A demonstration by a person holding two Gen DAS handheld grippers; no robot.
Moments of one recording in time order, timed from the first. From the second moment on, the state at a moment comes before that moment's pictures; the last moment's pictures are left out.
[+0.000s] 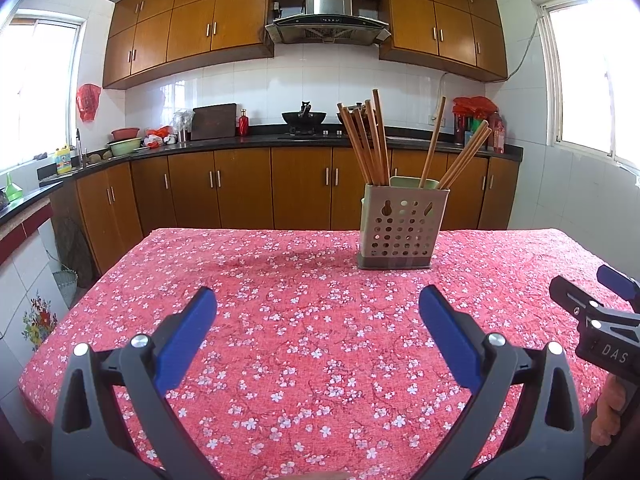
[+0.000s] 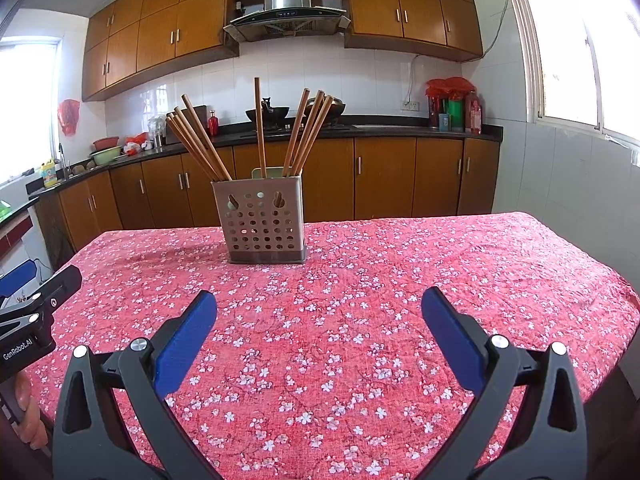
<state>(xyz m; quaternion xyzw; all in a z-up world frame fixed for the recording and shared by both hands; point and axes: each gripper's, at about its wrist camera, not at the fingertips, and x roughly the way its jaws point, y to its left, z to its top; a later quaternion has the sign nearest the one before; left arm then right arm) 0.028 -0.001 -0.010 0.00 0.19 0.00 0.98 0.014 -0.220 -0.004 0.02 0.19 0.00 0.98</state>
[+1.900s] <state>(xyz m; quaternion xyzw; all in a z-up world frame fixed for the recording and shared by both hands) 0.031 0.003 -0.016 0.00 0.19 0.00 0.98 0.012 -0.227 -0.011 0.02 0.20 0.00 0.98</state>
